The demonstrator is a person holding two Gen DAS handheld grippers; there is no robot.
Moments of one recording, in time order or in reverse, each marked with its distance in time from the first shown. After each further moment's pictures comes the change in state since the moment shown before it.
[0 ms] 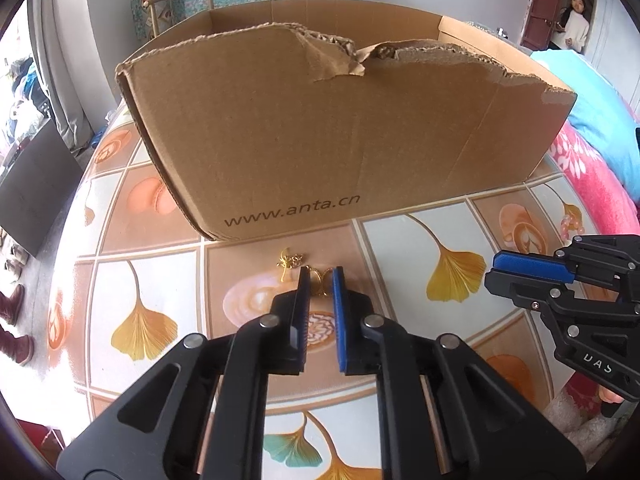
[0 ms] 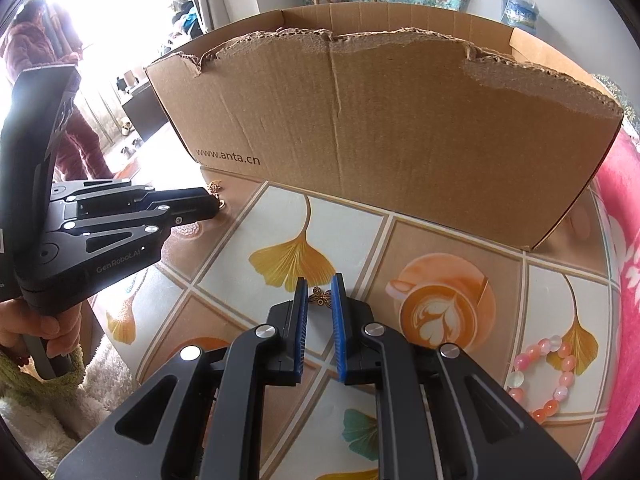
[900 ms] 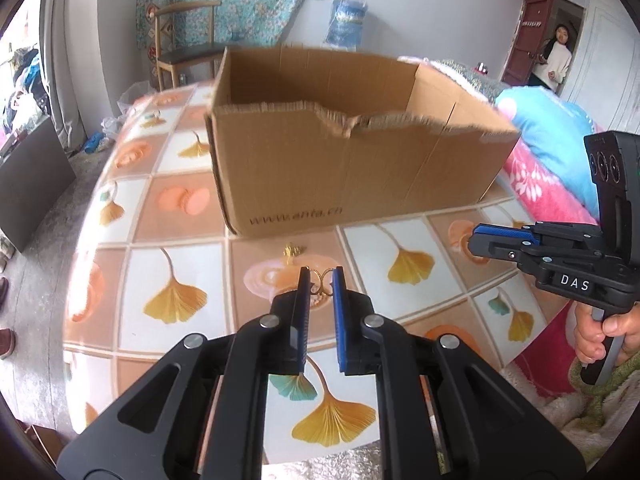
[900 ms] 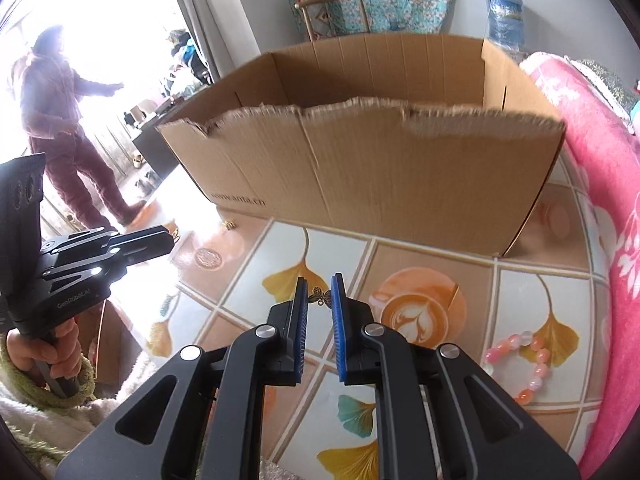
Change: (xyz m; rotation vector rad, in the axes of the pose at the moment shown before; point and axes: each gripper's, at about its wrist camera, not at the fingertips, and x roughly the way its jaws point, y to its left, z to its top) left arm -0.073 0.016 -0.021 -0.035 -0.119 -0.084; right arm -0.041 -0.026 0.008 0.074 -0.076 0.073
